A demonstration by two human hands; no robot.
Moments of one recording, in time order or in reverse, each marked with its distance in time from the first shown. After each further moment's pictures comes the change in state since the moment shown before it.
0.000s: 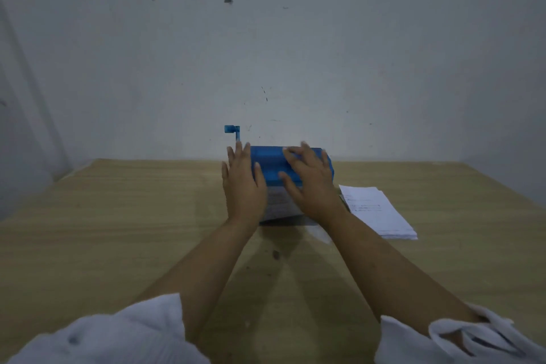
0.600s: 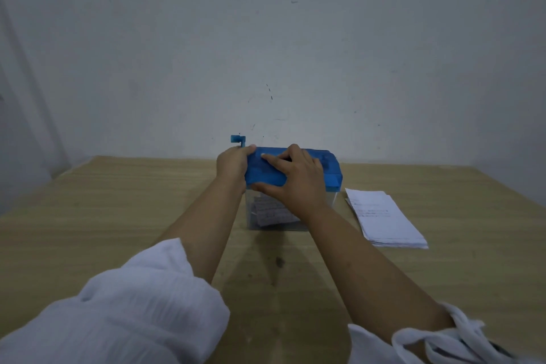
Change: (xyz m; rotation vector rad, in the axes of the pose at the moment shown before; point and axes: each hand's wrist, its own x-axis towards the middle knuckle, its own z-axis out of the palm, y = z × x) left_hand 0.069 -0.002 -0.008 -0.739 -0.080 -0.863; right_hand 0.022 -0.022 0.018 -0.052 -0.010 0.054
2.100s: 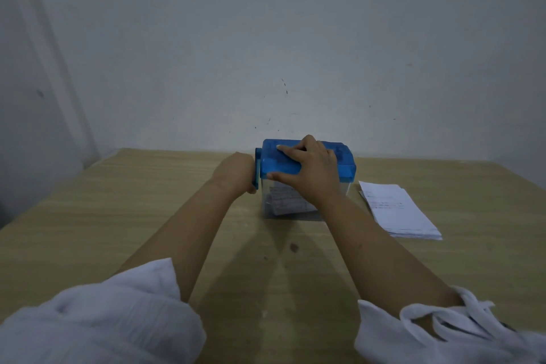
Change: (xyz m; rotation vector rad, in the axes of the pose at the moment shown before) left_hand -0.028 0.011 -0.045 1.715 -0.195 0.406; right_hand 0.000 -0.009 -0.011 0.008 -0.119 0.085
